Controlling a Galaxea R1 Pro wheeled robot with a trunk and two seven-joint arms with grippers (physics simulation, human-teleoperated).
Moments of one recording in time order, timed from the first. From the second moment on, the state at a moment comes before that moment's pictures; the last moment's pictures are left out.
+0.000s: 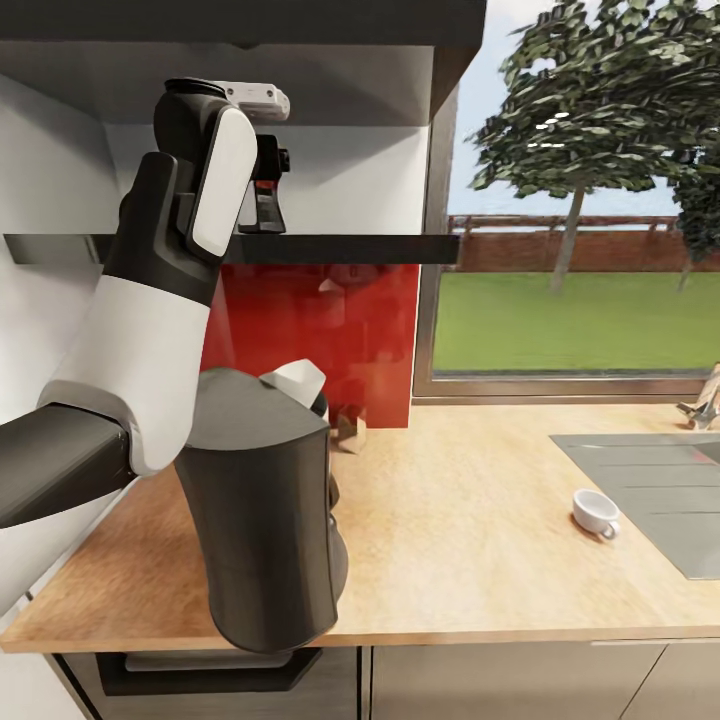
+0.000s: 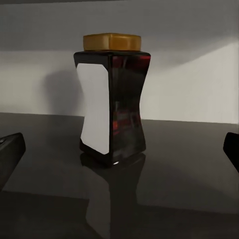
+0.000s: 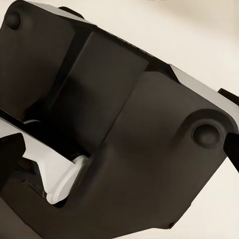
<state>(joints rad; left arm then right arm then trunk) -1.67 -0.15 -0.21 -1.05 0.33 0.97 0.60 -0.14 -0.08 0.84 0.02 -0.47 -0.14 0.55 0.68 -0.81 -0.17</state>
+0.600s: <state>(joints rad) -1.67 -0.15 -0.21 -1.05 0.33 0.97 0.60 -0.14 -0.08 0.84 0.02 -0.47 -0.14 0.55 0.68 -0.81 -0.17</state>
